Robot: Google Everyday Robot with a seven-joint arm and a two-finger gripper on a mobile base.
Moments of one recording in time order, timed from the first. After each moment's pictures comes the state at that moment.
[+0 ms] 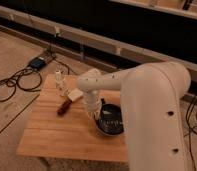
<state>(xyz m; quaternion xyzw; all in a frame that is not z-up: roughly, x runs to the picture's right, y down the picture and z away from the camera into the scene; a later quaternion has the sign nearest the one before) -0.028 0.167 0.825 -0.28 0.33 0.63 0.64</state>
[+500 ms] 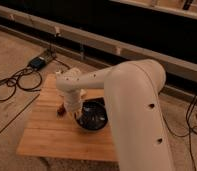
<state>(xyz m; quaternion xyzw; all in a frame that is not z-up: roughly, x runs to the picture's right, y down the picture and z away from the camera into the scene) -0.138 0.172 0.804 -0.34 0.26 0.57 0.70</state>
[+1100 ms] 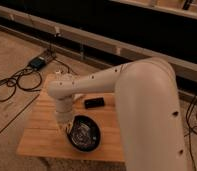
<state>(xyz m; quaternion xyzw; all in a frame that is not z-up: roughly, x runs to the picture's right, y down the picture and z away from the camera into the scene) -0.155 0.225 0.710 -0.41 0.30 0.58 0.64</state>
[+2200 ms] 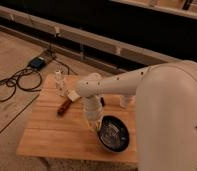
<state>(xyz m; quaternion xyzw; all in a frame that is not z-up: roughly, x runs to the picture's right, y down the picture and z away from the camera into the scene) -0.009 0.207 0.756 -0.30 0.38 0.62 0.61</state>
